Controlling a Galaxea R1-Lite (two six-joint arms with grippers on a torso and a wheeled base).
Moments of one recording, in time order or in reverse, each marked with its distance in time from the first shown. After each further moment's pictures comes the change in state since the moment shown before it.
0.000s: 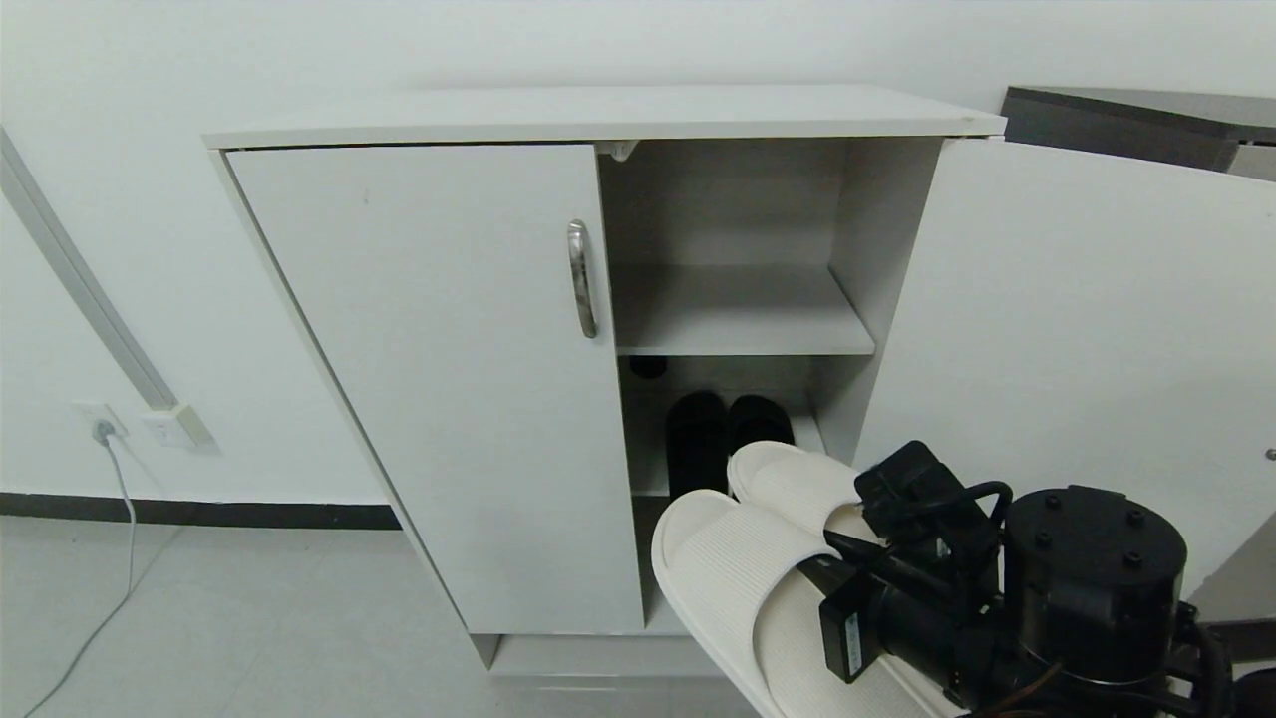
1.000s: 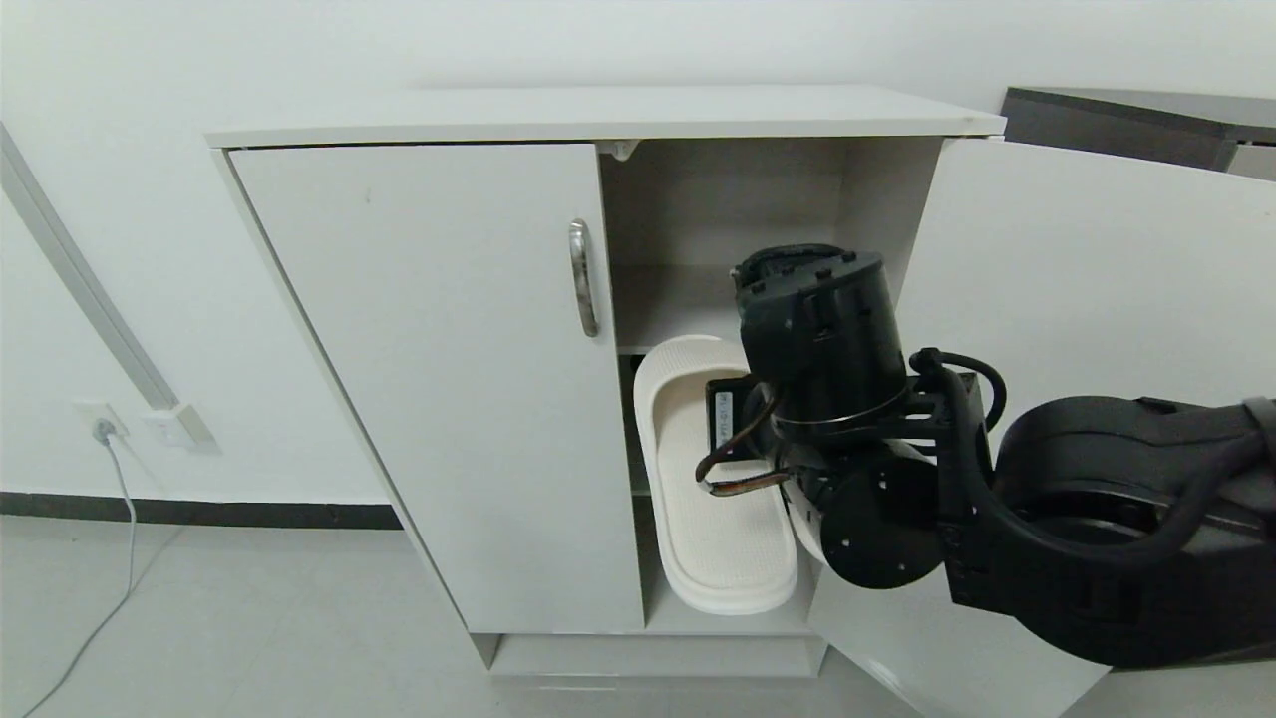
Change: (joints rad) left arm 0.000 0.000 0.000 0.000 0.003 0.000; right arm 0.082 0.166 -0.855 0.788 -0.584 0.241
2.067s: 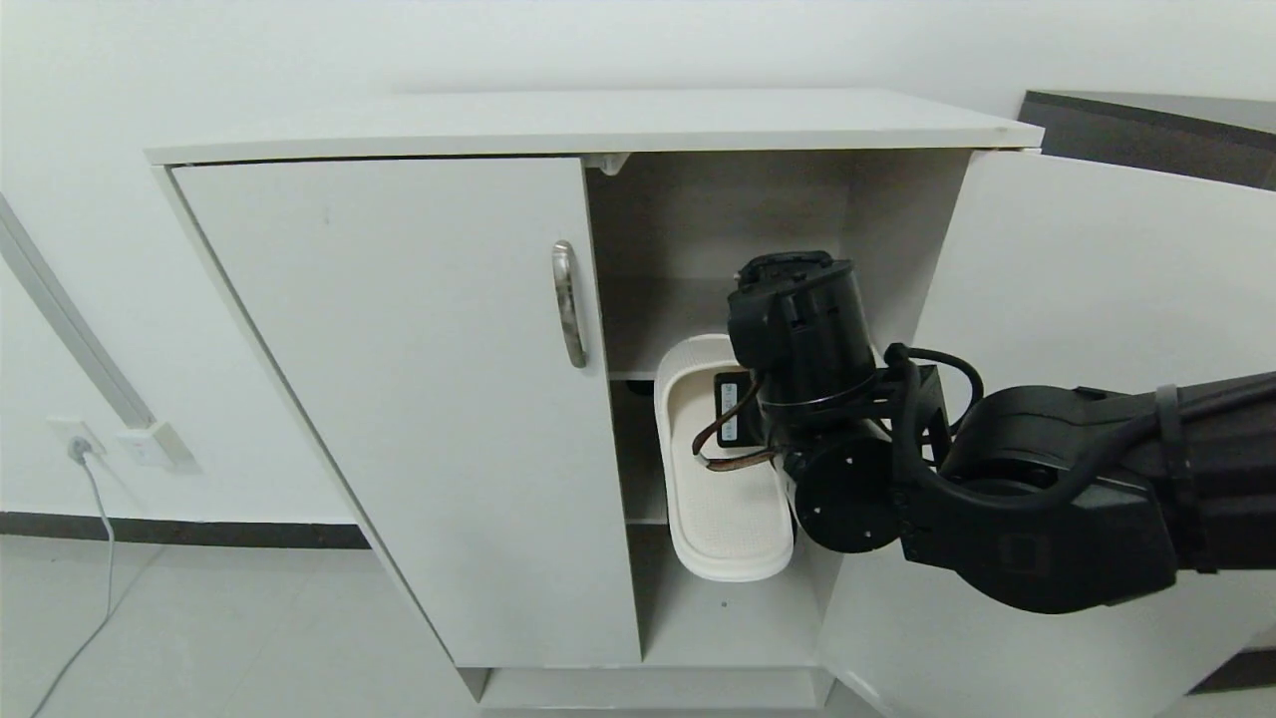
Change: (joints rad) left arm -0.001 0.000 0.000 0.000 -0.003 0.003; right arm -0.047 0.053 -0.036 -0.002 -0.017 -0.002
